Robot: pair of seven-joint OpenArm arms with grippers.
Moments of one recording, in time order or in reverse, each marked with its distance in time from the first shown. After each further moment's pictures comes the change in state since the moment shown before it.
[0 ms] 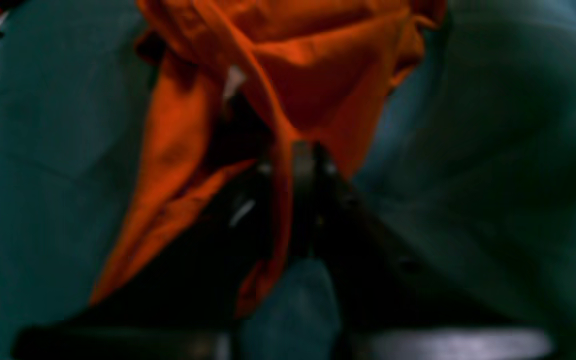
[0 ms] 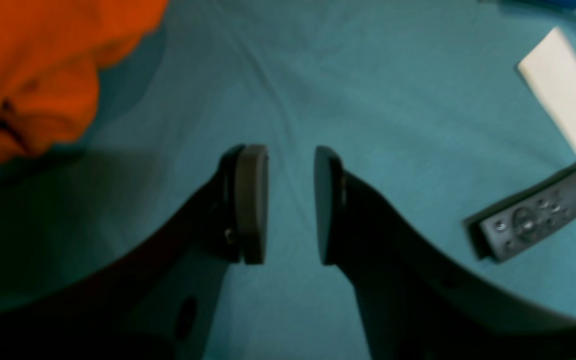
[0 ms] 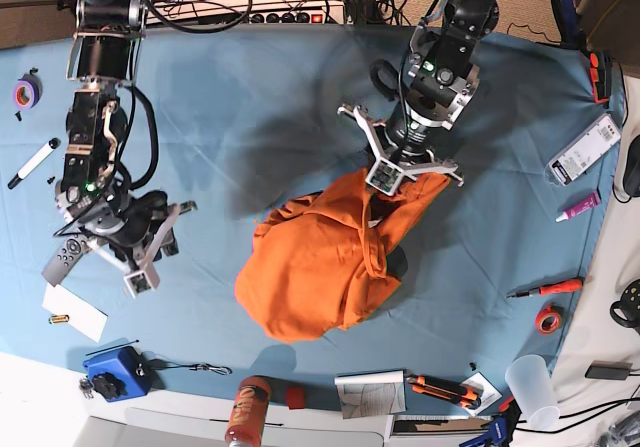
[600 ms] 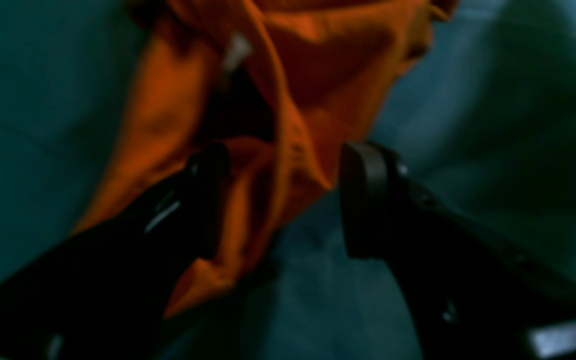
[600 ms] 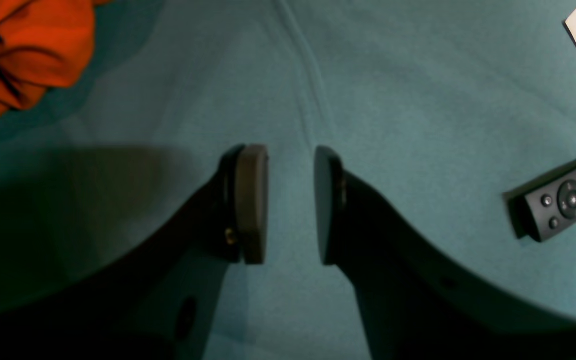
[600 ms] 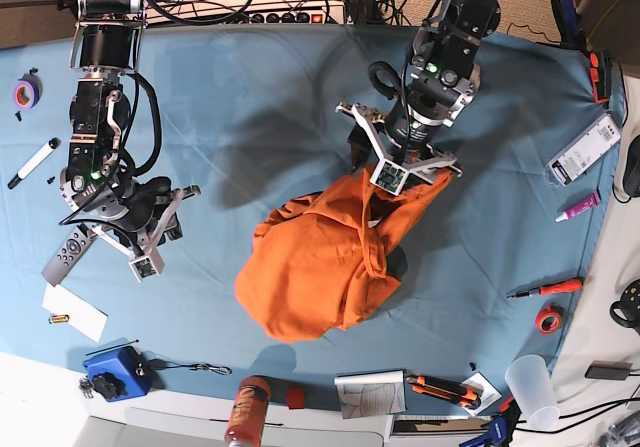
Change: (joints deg) left arm 0.0 0.0 0.0 0.0 -7.0 0.8 3.7; right arm -2.5 0.0 0.0 0.0 0.0 0.0 0.3
